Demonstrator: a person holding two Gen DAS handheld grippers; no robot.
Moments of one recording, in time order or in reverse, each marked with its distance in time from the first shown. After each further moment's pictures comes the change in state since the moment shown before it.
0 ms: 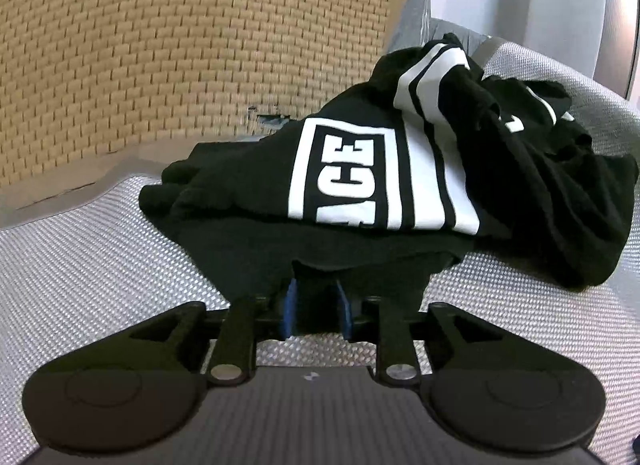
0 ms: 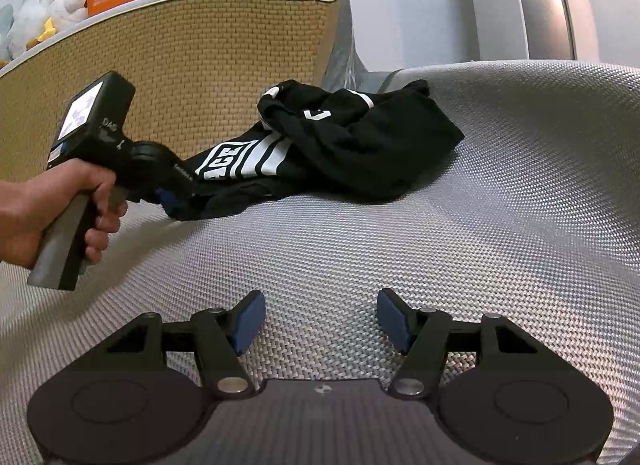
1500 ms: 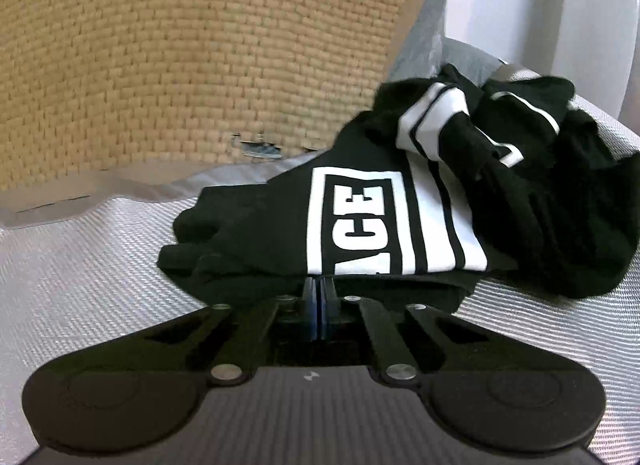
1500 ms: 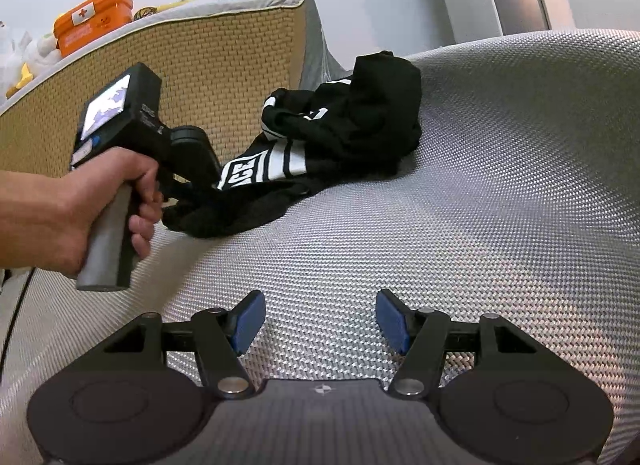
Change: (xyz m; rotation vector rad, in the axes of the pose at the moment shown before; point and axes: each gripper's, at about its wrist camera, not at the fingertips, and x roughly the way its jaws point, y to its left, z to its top) left arm 0.001 -0.023 0.009 -0.069 -0.014 0.091; right arm -0.010 -0.009 0.005 0.141 0.002 0.016
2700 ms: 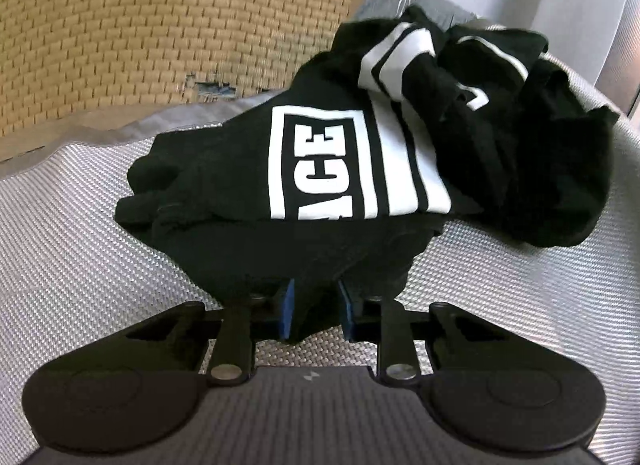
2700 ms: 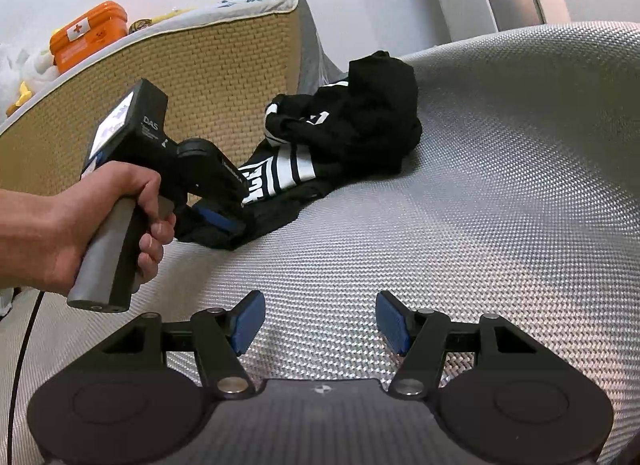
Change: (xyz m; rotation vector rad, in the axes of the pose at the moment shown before) left arm 0.000 -0.002 -0.004 0.011 0.179 -0.147; right arm -0.004 -0.005 0.006 0.053 0.000 0.026
